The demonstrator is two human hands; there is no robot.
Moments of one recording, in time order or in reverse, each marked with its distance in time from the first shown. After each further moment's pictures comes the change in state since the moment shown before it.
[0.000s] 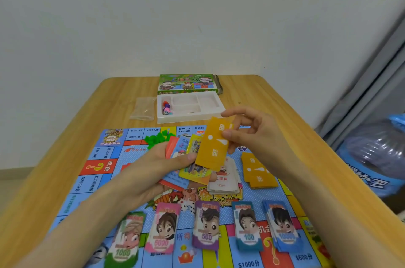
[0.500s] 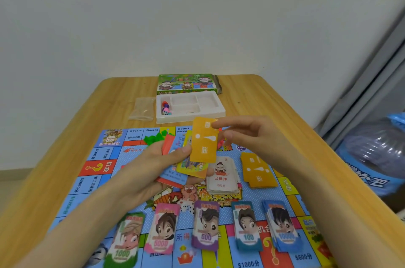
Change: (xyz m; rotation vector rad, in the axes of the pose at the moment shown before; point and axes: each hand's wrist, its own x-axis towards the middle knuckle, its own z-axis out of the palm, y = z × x) left_hand -0.001 0.004 0.005 -0.119 -0.008 0.010; right_hand -0.001 -0.001 -0.010 -0.097 -0.173 0.022
